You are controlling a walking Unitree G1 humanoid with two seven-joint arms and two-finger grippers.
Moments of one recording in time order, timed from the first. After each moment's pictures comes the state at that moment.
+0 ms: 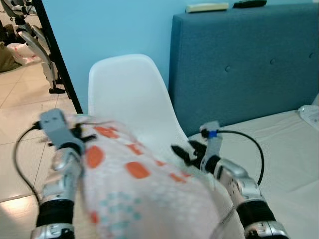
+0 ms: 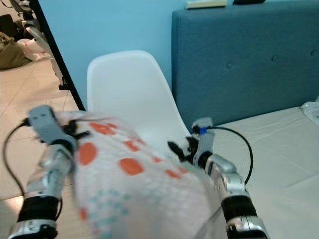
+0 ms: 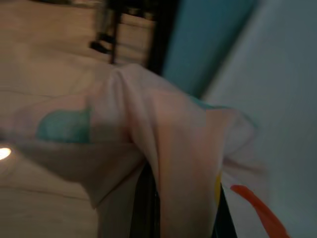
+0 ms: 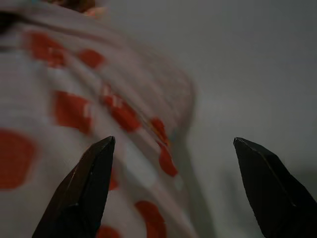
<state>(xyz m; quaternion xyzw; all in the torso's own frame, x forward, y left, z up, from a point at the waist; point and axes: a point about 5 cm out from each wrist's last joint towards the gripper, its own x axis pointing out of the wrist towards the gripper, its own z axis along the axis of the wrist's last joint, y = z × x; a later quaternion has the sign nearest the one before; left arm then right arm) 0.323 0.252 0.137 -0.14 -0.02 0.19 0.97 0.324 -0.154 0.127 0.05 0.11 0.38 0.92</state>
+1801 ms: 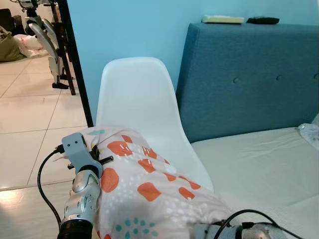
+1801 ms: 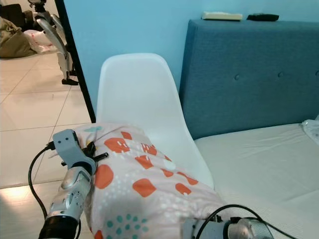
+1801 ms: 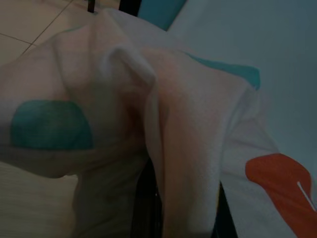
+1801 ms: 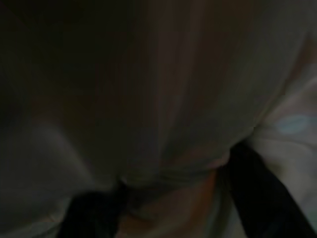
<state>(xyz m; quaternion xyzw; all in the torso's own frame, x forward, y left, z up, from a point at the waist) 0.314 0.180 0.085 -0.18 0.05 0.11 0.98 0.191 -0.203 0.025 -0.48 0.36 0.46 0.65</state>
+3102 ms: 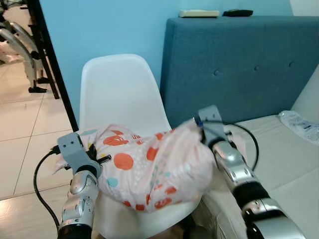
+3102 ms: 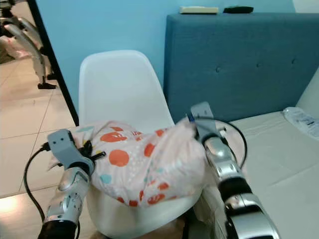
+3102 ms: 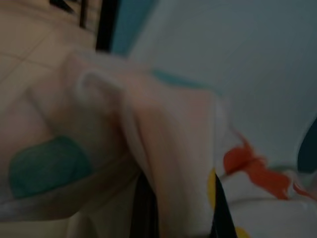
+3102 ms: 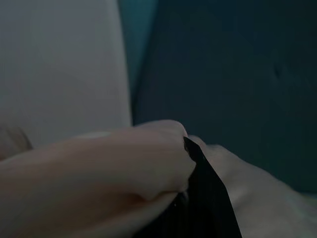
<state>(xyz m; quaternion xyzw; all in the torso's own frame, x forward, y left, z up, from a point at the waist) 0.302 0.190 0.108 -0.18 0.00 0.15 0.97 0.383 -0.145 0.160 -0.13 -0.03 0.08 0.99</state>
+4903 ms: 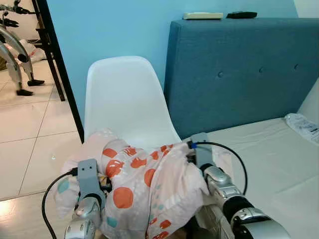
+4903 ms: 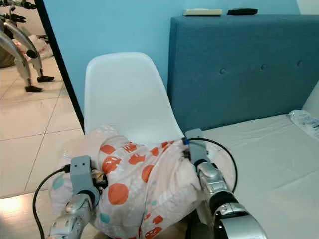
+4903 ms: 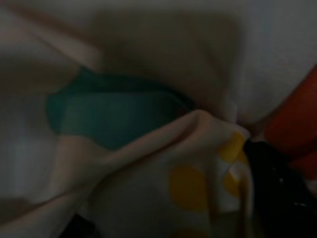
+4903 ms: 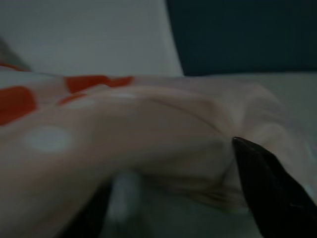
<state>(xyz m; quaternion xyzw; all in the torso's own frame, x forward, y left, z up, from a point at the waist) 0.271 0.173 0.022 -0.02 0.24 0.05 0.97 0.341 -0.167 0.050 -0.05 0.19 0.09 0.98</state>
